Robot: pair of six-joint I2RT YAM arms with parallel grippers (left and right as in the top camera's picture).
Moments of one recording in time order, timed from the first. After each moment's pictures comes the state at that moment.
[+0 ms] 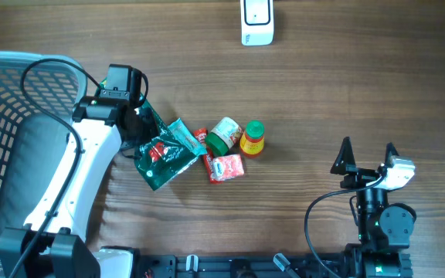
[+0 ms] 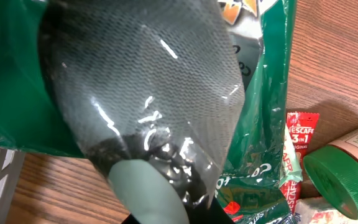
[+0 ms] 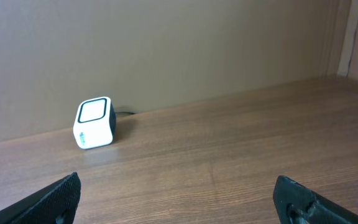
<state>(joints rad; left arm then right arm) -0.12 1.48 1.14 -0.99 -0.06 -0.45 -0.03 0.03 0.01 0.01 0.05 0.18</state>
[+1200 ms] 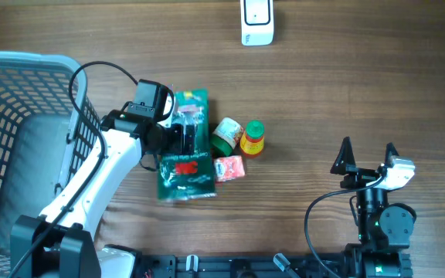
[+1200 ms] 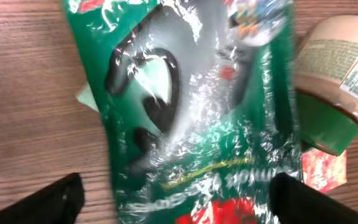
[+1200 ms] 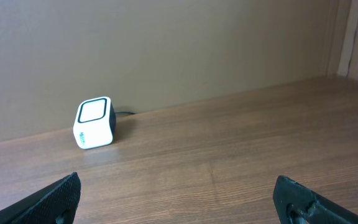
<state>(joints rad) -0.26 1.48 0.99 -0.80 0.12 -0.22 -0.03 0.03 0.01 0.01 0.05 0.18</state>
